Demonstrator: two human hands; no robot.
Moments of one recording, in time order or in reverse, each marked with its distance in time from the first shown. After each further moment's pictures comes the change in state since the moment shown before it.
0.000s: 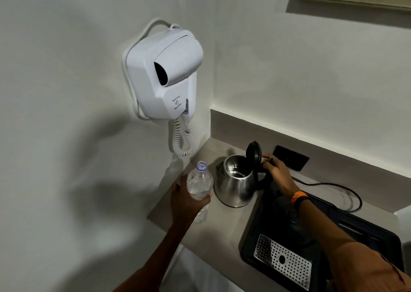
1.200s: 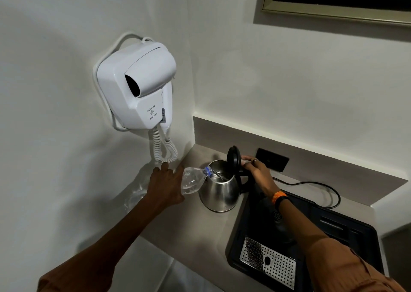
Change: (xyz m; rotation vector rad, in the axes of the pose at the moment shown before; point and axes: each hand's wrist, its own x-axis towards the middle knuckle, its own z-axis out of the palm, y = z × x) left_hand 0.061 0.066 -0.050 1.032 -0.338 0.556; right_hand 0.004 0.004 -0.003 0.147 0.016 0.003
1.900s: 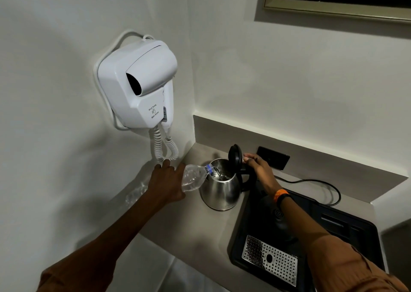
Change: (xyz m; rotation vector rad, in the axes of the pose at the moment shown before) left_hand 0.006 -0.006 0.001 -0.006 0.021 0.044; right_hand 0.000 0.000 -0.001 -0.009 0.042 0.024
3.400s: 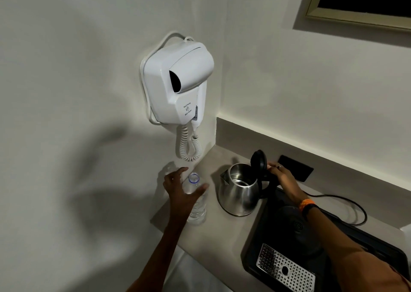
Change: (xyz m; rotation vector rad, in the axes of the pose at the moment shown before) left_hand -0.046 0.026 0.057 -1.269 0.603 -0.527; right_hand -0.014 -0.023 0.001 -0.098 -0.103 0.031
